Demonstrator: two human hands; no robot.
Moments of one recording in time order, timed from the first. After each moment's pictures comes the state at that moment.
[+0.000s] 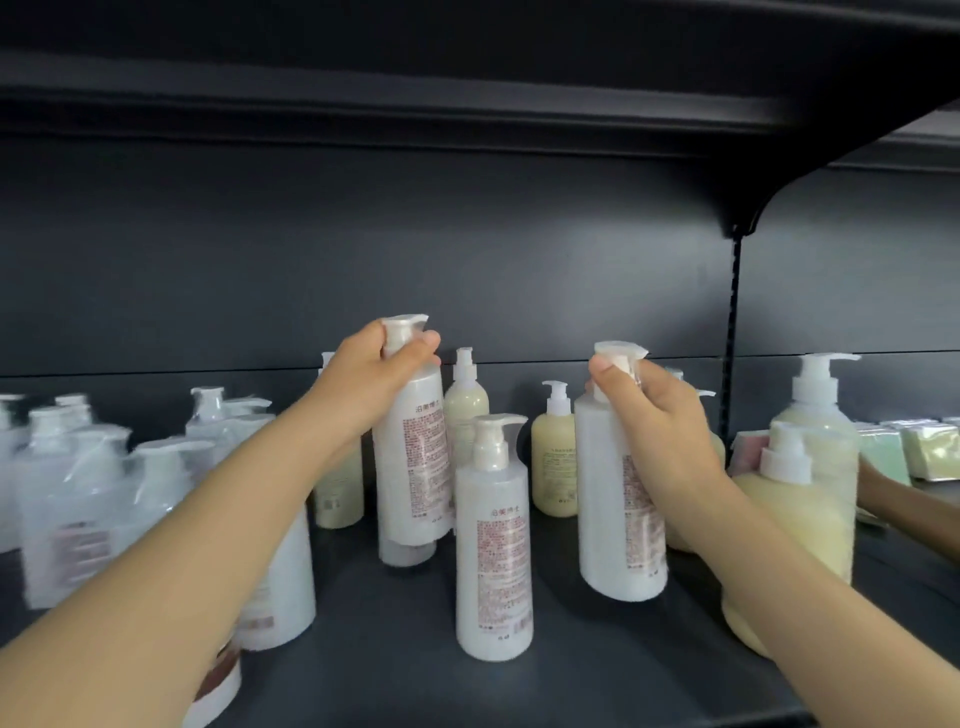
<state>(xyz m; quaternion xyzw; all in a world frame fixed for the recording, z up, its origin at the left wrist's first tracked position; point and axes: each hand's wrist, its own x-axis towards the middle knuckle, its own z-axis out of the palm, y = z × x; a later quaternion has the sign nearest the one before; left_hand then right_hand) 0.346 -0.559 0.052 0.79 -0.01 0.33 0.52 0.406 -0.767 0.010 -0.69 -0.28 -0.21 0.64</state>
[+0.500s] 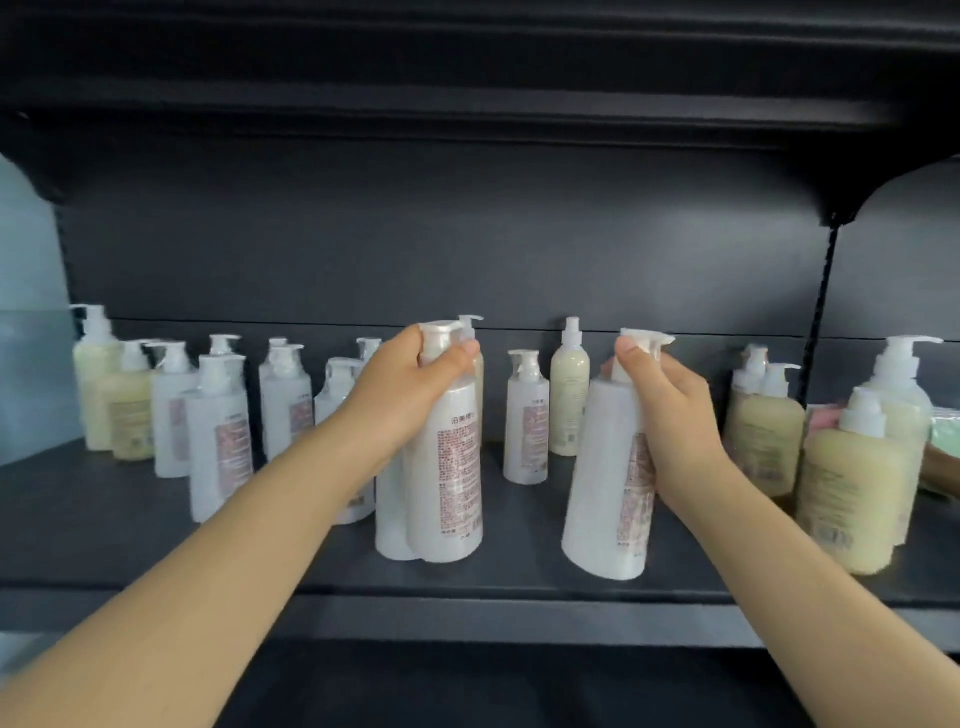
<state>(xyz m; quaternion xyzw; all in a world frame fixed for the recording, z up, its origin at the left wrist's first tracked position) 0.188 -0.519 0.033 0.80 0.06 0.34 0.49 0.292 -0.694 0.007 -0.62 -0.25 -0.09 0.74</state>
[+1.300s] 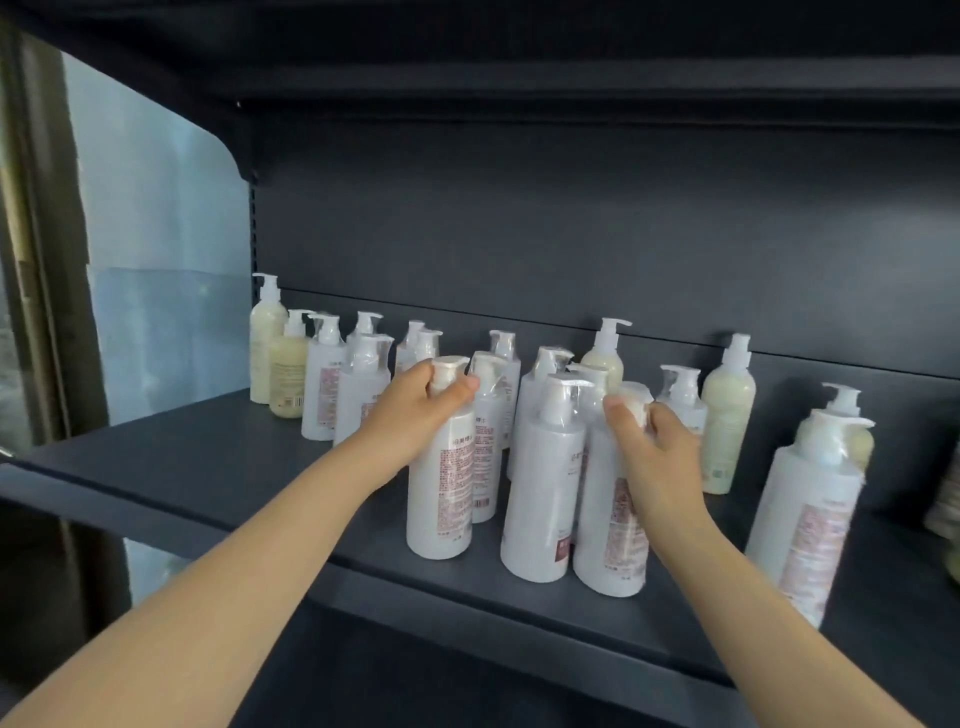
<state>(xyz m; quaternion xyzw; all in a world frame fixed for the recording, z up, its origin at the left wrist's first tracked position) 0.172 -0.398 -0.008 0.79 0.18 0.35 0.47 0.301 -0.567 -0.033 -0.69 -0.30 -0.08 0.66</state>
